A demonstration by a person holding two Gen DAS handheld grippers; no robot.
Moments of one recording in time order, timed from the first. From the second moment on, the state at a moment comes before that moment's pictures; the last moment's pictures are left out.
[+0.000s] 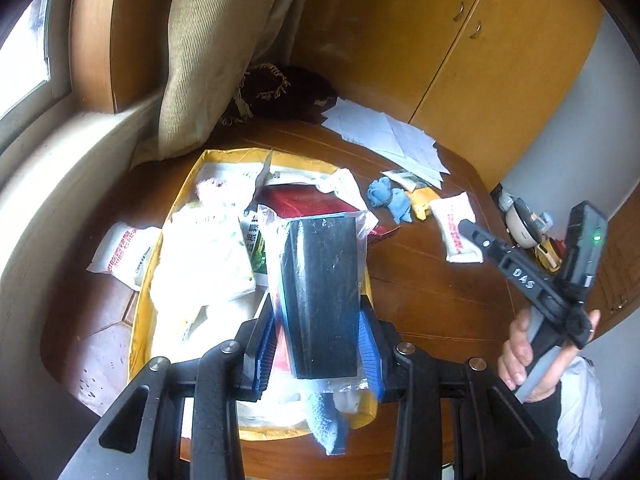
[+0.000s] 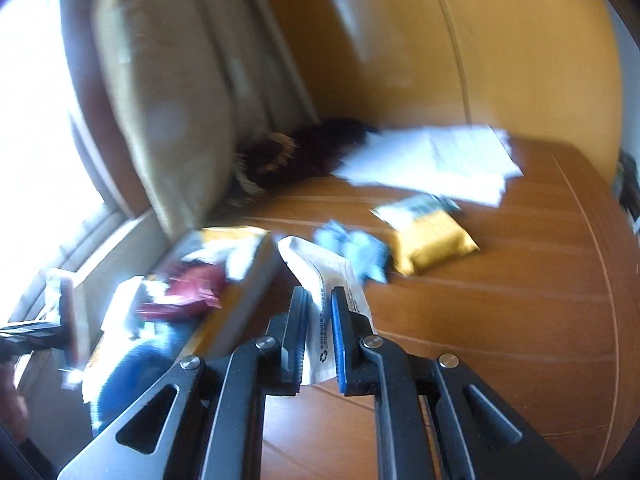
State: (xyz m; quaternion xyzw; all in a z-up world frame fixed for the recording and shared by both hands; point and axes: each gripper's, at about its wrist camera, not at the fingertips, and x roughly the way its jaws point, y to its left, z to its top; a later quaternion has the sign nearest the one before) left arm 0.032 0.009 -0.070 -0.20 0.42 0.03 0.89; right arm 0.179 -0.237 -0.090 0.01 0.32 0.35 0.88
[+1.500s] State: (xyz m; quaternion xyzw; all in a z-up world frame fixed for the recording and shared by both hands) left arm 0.043 -0.015 -0.086 -0.24 0.33 -0.06 0.91; right arm 0.242 -0.237 -0.101 0.09 0.40 0.34 0.85
